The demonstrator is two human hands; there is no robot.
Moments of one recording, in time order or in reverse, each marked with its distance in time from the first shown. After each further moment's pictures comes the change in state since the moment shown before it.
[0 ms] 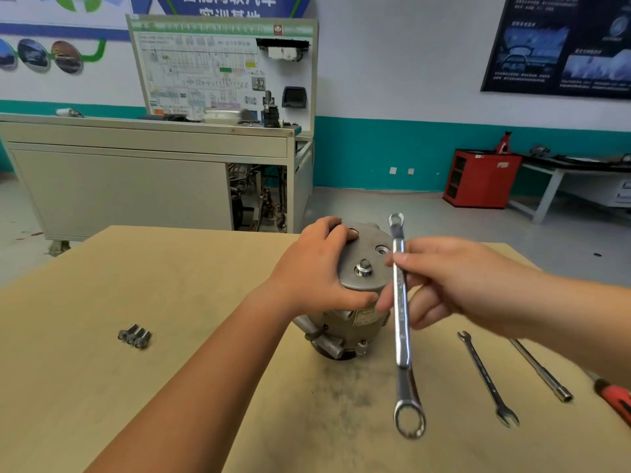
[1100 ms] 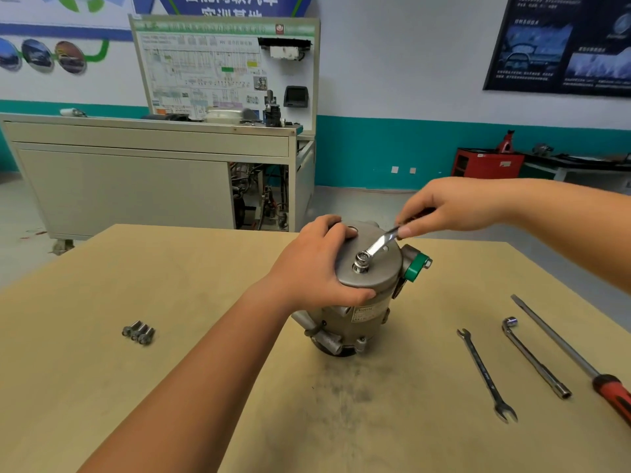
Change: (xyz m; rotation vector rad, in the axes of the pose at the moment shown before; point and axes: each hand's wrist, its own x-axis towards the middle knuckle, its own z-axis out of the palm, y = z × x) left_hand 0.000 -0.001 -0.005 -0.002 -0.048 0.001; right_hand 0.057 -0.035 -0.069 -1.070 -0.057 -0.147
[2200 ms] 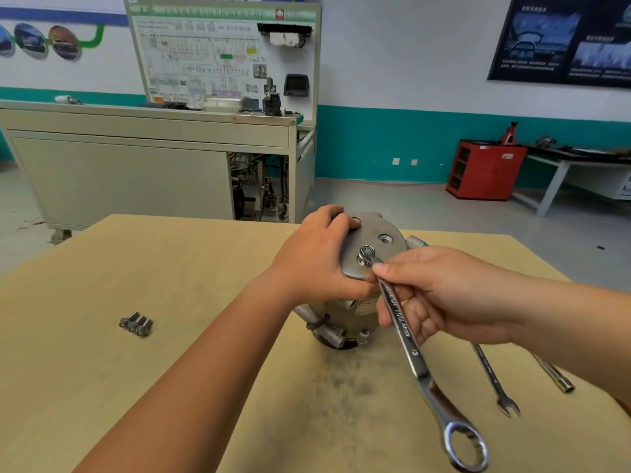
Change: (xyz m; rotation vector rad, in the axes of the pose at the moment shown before) left_hand -0.001 0.005 0.002 -0.015 0.050 0.013; right_hand -0.047 -0.060 0.078 1.201 -0.172 0.130
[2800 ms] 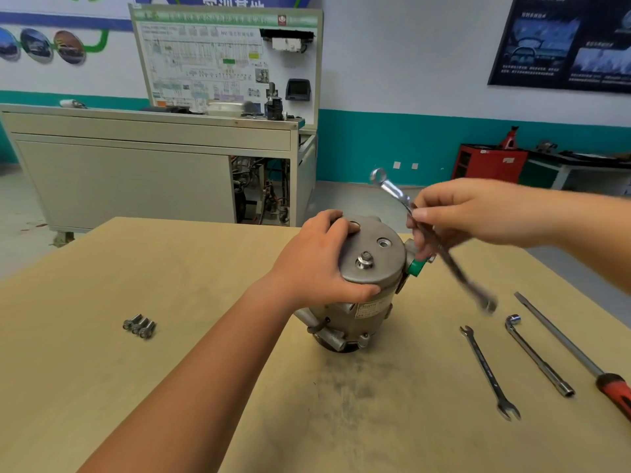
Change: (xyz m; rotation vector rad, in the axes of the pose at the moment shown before) left_hand 0.000 -0.007 0.001 0.031 -0.028 -0.018; right_hand 0.009 -0.047 -0.067 -0.666 0.229 -0.157
